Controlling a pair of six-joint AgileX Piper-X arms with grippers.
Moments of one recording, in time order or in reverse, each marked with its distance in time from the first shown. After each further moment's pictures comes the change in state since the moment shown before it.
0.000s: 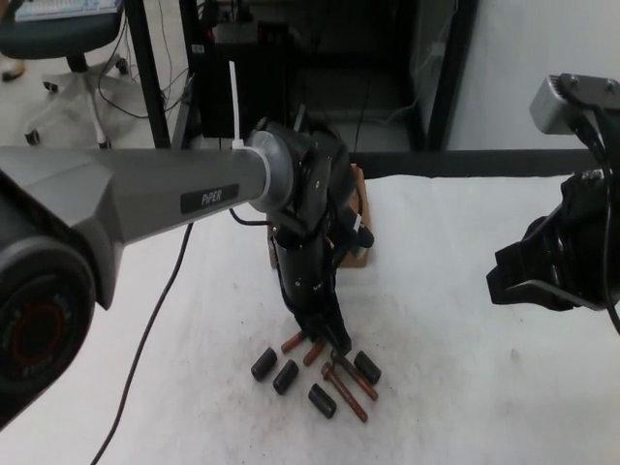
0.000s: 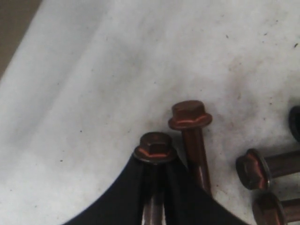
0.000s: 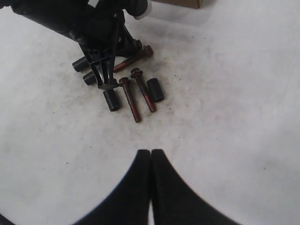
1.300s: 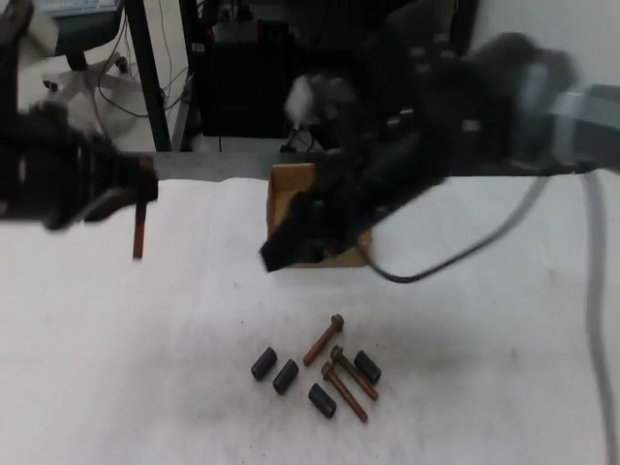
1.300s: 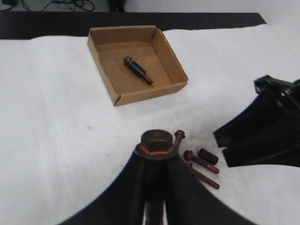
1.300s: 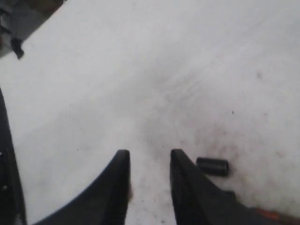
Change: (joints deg) left arm 32.3 -62.2 39.0 -13.9 30.4 -24.2; right arm 12.6 37.7 -20.0 -22.6 -20.5 -7.0
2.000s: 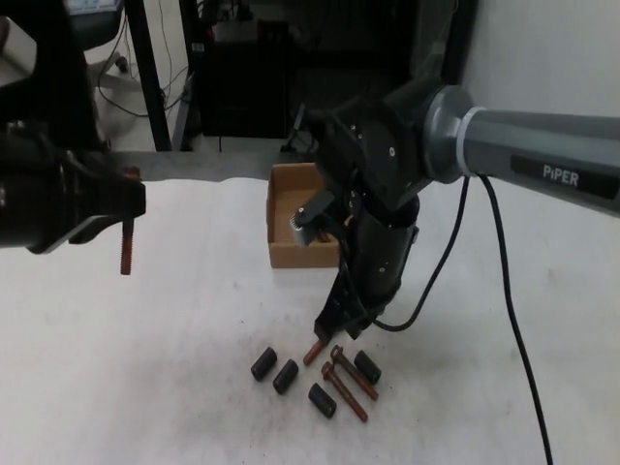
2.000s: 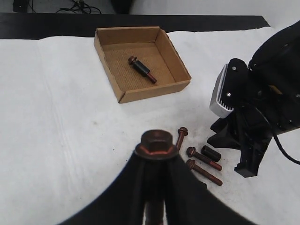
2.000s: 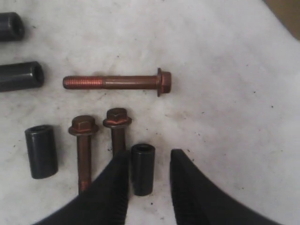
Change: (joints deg) left arm 0.2 -3.7 1.3 0.0 -0.9 0.0; right arm 1.0 12.6 -7.8 24.5 36.5 -9.8
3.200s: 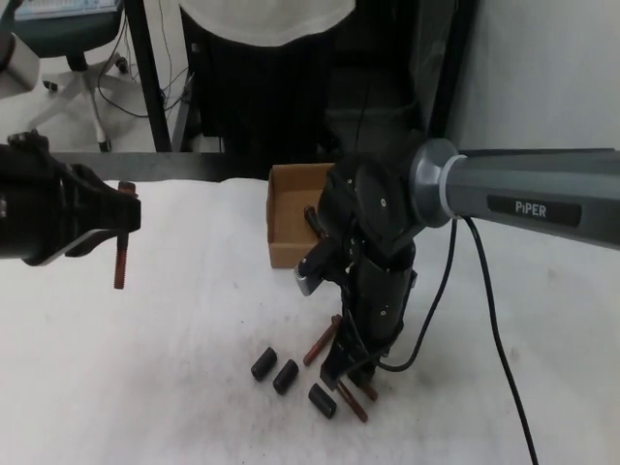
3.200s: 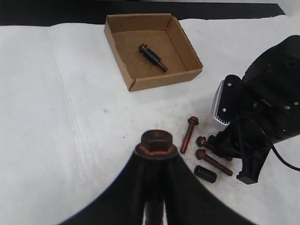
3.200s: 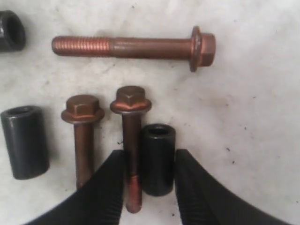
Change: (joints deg) left arm 0.1 0.0 0.0 2.5 -2.2 1.3; right arm 0.0 3.1 4.5 -2.5 -2.6 -1.1
